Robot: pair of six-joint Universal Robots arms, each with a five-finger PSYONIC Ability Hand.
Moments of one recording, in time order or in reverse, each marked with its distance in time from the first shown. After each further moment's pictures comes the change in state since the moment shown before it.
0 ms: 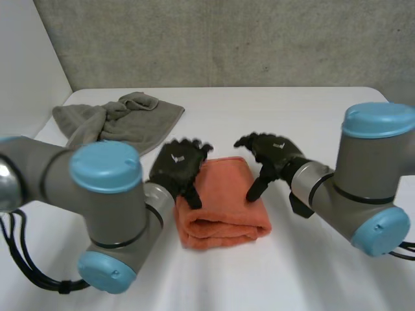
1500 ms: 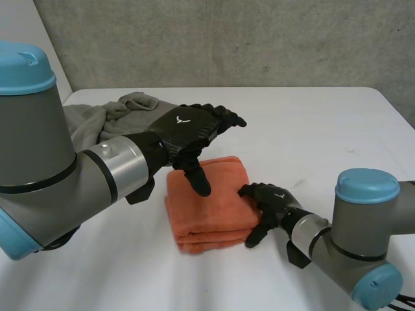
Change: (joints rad) left arm 0.127 0.269 0.128 -0.355 0.492 0.013; right arm -0.023 0.035 0.330 -0.274 -0.048 0.152; left_hand 0.000 0.000 0.000 0.000 0.000; right_hand 0.134 0.171 0.158 0.142 0.124
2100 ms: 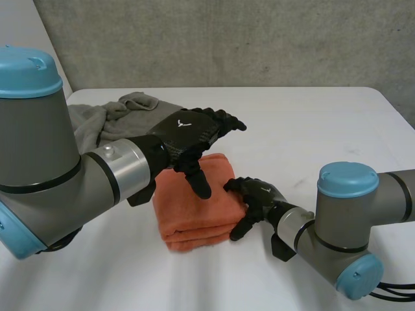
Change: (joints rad) left arm 0.000 -0.017 0.001 0.000 0.002 -0.002; right arm 0.059 0.051 -0.108 0.027 0.003 0.103; left_hand 0.000 0.000 0.000 0.000 0.000; right_hand -0.012 -0.003 -0.005 -0.006 -0.030
